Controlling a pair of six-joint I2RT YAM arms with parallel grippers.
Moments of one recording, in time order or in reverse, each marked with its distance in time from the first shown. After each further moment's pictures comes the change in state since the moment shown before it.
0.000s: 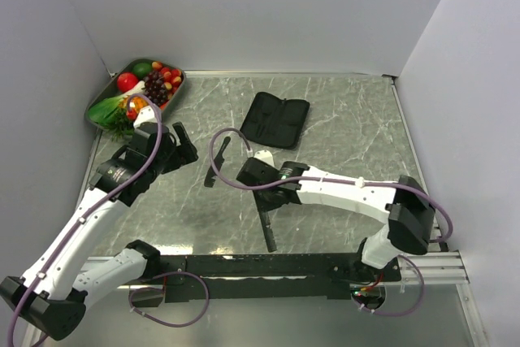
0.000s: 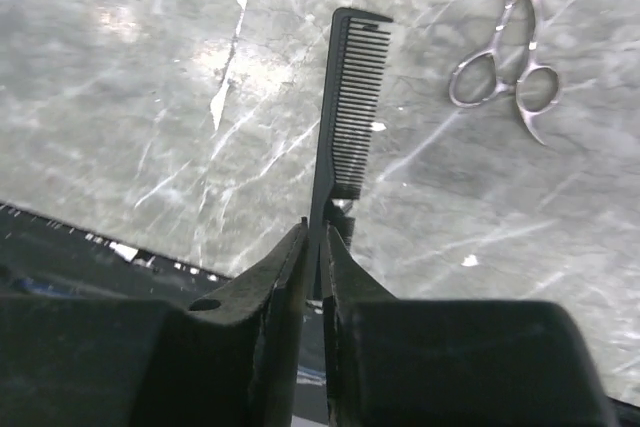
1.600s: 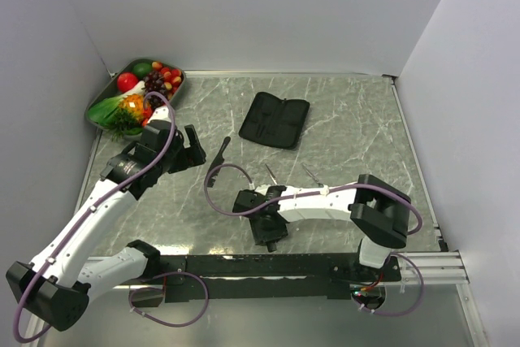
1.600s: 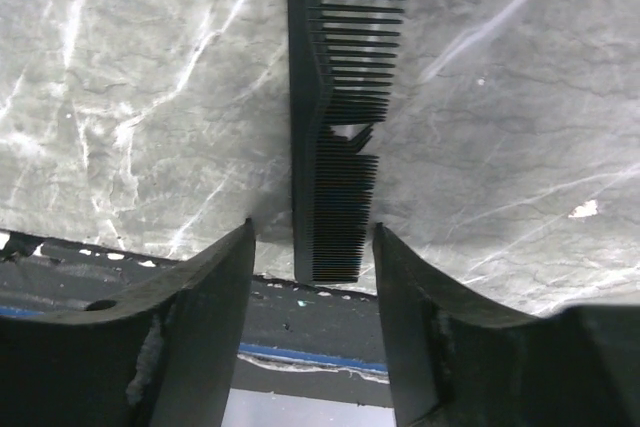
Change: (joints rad) left arm 0.000 0.067 -0.027 0.053 0.104 0.053; right arm 0.105 0.138 -0.163 0.051 -0.147 0.209
